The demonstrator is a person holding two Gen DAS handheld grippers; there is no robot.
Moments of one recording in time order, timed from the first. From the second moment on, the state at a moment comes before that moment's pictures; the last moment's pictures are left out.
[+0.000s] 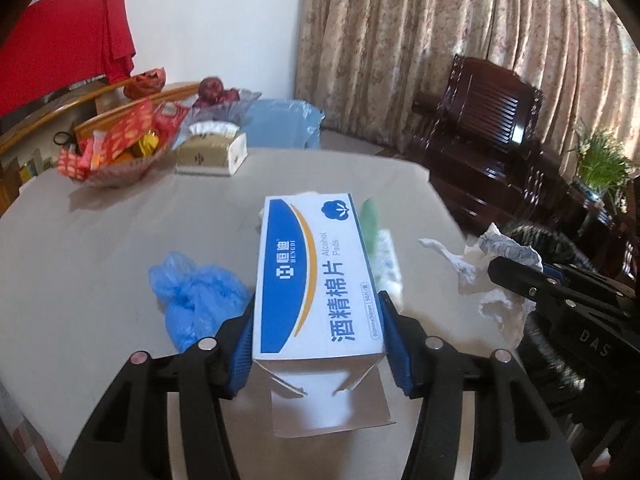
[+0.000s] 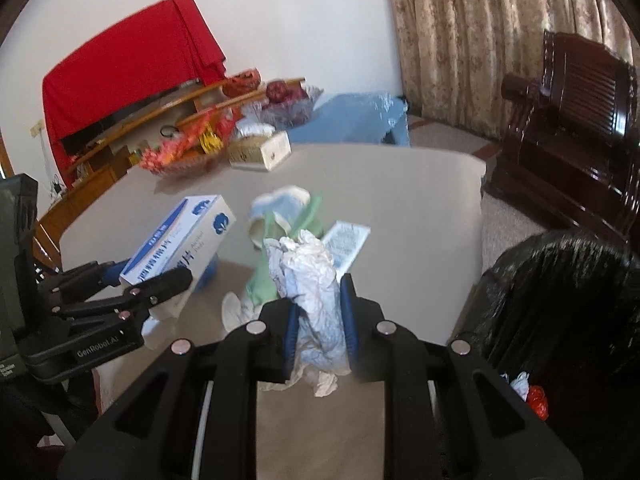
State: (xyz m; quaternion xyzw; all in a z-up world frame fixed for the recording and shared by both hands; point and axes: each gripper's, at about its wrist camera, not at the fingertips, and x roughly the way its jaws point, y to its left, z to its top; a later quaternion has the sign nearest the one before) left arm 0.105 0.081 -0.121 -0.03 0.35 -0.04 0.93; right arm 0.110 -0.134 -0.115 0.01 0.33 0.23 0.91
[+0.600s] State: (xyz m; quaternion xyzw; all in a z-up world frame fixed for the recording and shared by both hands) left arm 0.092 0.034 -0.072 -0.02 0.30 -0.10 0.95; right arm 0.073 -0.183 -0.059 0.03 0.27 0.21 0.94
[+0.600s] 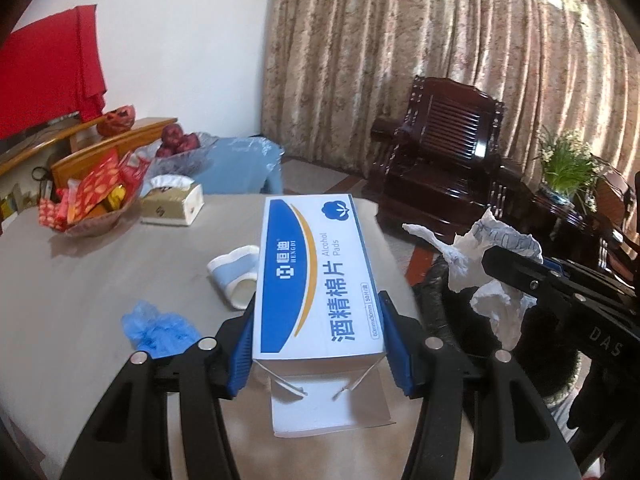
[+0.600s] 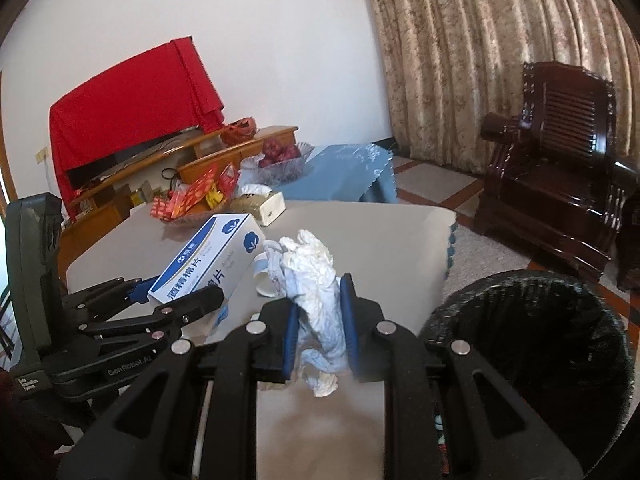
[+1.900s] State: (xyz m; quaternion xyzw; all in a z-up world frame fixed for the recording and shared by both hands) left arm 0.138 -0.203 -0.120 0.07 0.34 -0.32 0.88; right arm 0.057 -0.395 -0.129 0.08 0.31 -0.02 0.95
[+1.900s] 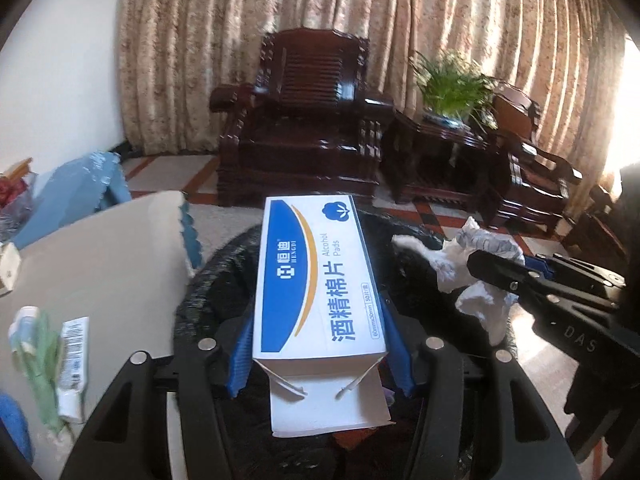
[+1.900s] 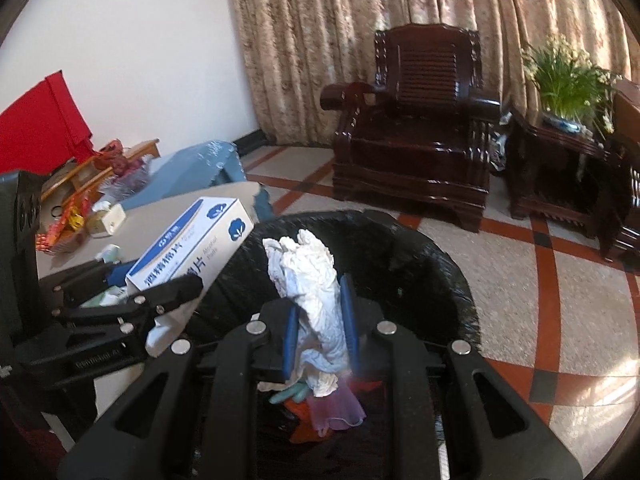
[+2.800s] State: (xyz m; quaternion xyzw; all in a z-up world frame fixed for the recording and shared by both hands) left arm 0.106 -0.037 -0.062 0.01 0.27 -0.18 0.95; right arm 0.063 -0.296 -0.074 0.08 0.25 0.06 0.96
